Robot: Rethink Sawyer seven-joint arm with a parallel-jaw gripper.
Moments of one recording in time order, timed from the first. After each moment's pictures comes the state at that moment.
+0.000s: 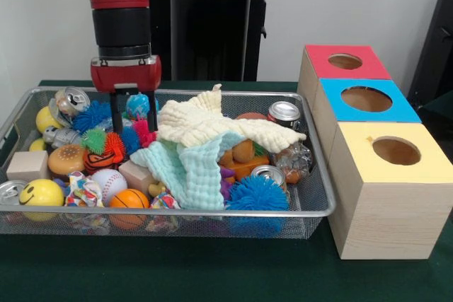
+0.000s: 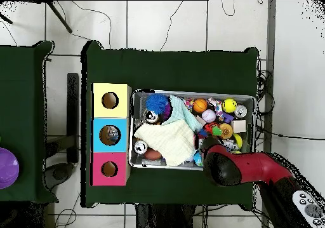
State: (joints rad) arm -0.91 -0.63 0.45 1.90 -0.78 0.16 1.84
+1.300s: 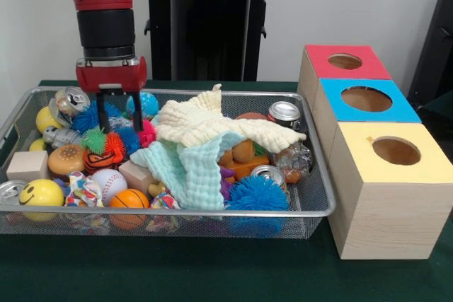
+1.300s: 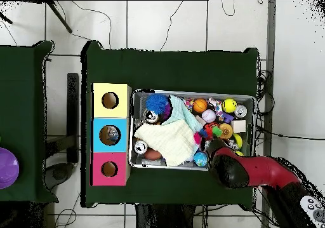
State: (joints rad) arm -0.97 -0.61 0.47 1.90 -0.78 0.16 1.84
